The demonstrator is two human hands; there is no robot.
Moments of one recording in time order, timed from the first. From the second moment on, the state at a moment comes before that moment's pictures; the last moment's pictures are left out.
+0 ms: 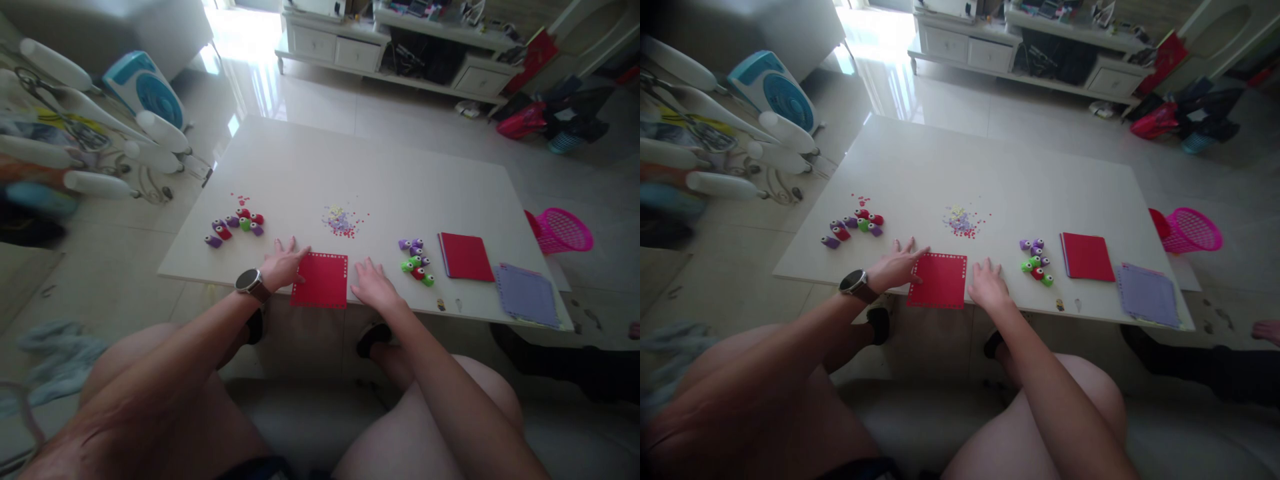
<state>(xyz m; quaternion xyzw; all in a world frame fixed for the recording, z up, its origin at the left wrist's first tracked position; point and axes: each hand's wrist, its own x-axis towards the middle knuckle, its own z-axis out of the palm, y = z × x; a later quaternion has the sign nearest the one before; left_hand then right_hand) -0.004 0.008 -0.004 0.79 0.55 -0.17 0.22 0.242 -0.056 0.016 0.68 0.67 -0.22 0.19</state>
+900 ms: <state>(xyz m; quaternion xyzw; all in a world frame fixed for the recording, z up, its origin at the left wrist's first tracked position) 0.014 0.000 0.001 0.79 0.56 -0.17 0.19 0.235 -0.058 0.021 0.64 0.71 -0.16 0.26</state>
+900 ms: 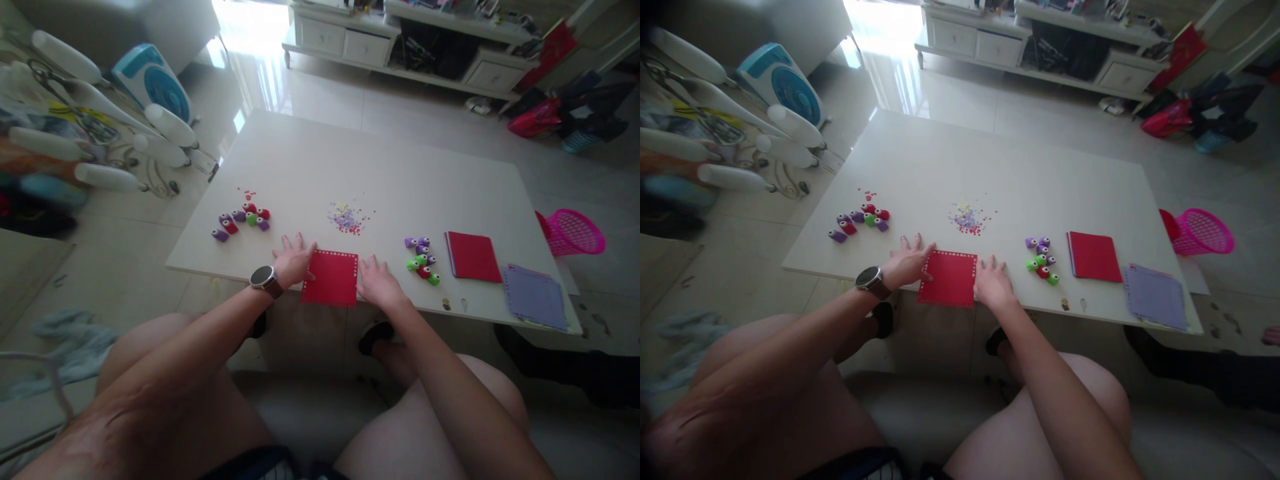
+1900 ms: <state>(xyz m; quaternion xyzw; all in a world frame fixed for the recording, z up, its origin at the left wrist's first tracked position) 0.015 0.000 0.003 0.79 0.56 -0.18 0.18 0.233 -0.058 0.022 0.65 0.70 -0.16 0.26</state>
